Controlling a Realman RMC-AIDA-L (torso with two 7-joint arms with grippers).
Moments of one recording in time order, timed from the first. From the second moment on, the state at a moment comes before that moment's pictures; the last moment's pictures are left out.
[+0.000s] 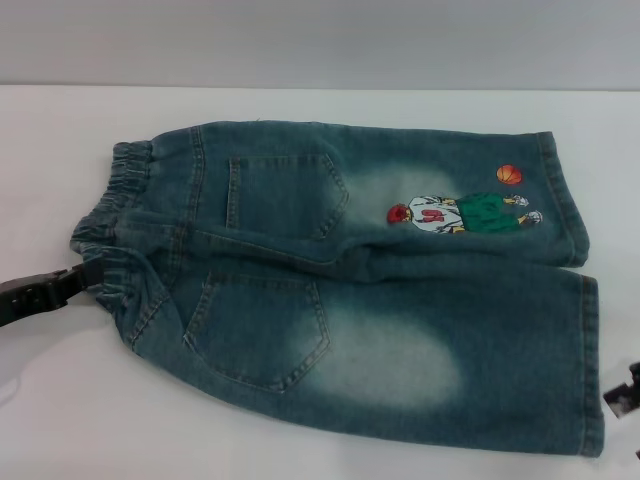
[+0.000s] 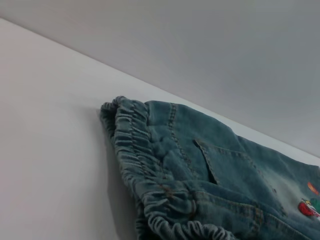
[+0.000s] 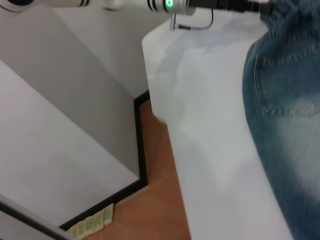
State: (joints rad) left arm -0.32 -2.00 0.60 0.54 1.91 1.32 -1.71; right arm 0.60 1.77 -0.94 -0.60 -2.18 -2.05 1.60
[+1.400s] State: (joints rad) left arm -0.33 -2.03 0.61 0.54 1.91 1.33 -1.71; right arm 0.60 1.79 -0.94 -0.60 -2.45 -1.92 1.70
